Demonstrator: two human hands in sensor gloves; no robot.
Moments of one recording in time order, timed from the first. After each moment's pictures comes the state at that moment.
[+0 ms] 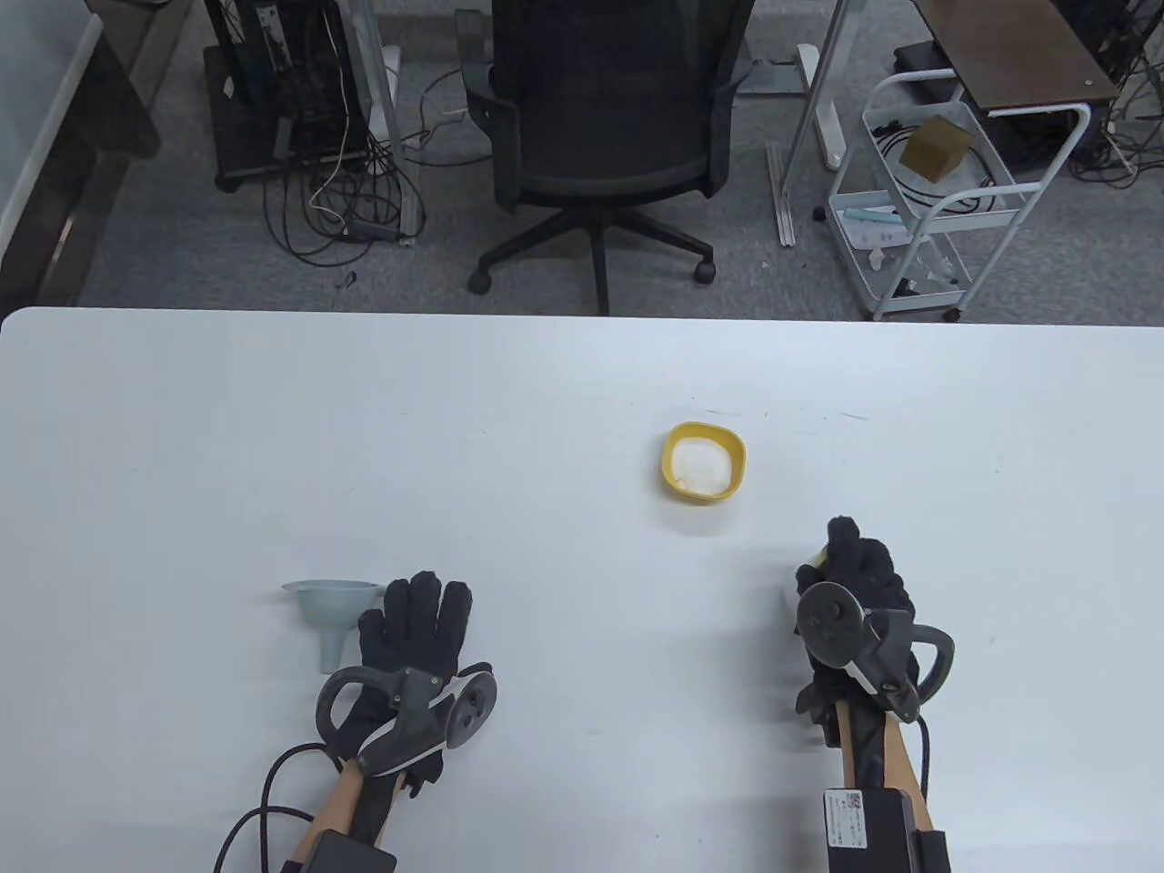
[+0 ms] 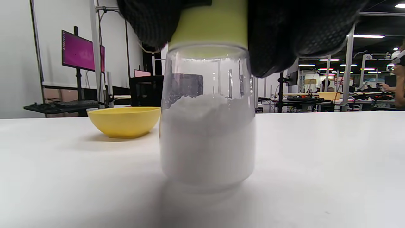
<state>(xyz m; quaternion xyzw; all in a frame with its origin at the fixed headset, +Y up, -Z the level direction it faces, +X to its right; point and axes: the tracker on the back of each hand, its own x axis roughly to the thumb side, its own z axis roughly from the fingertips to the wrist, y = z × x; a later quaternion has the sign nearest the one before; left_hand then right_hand) -0.156 -0.776 -0.165 0.00 -0.12 -0.08 0.99 0.227 -0.726 -0.225 -0.02 -0.09 0.99 0.06</state>
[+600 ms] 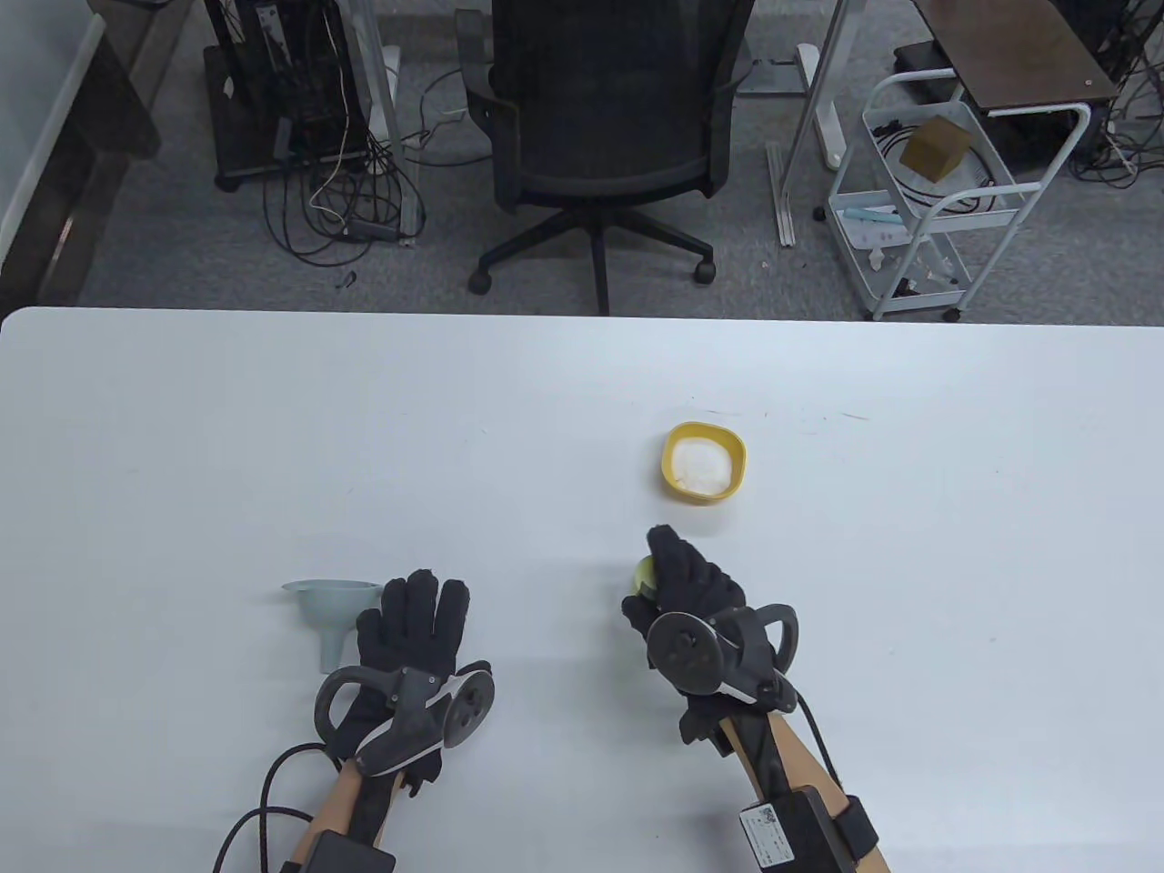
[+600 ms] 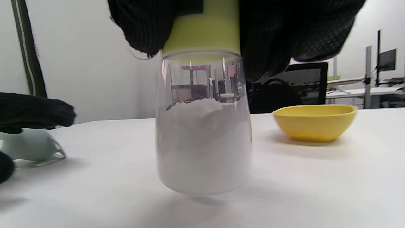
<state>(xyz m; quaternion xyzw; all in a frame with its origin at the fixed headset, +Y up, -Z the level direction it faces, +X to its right) -0.158 -0.777 -0.166 0.01 -0.12 -0.07 0.99 0.091 -0.713 -0.210 0.23 -0.04 0.96 0.13</state>
